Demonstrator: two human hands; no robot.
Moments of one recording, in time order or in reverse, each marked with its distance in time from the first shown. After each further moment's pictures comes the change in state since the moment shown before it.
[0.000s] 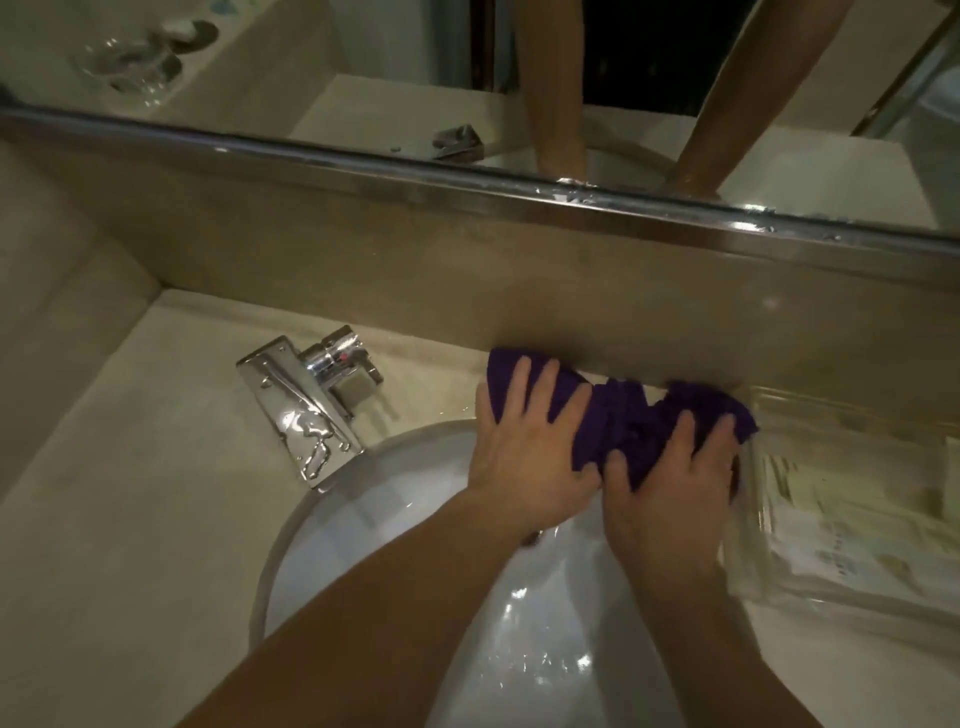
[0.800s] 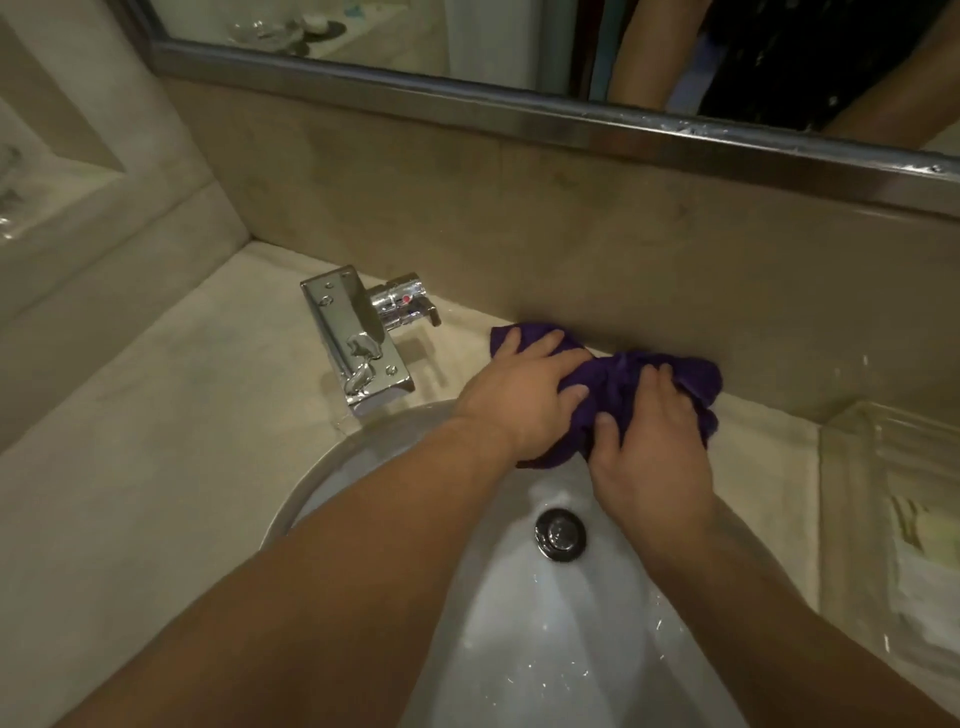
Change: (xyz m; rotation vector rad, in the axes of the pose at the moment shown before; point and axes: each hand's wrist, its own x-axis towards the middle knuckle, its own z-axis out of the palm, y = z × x) left_hand 0.013 -0.055 -0.011 -0.130 0.023 -0.169; right_hand 0.015 -0.033 0.048 0.062 -0.253 -0.343
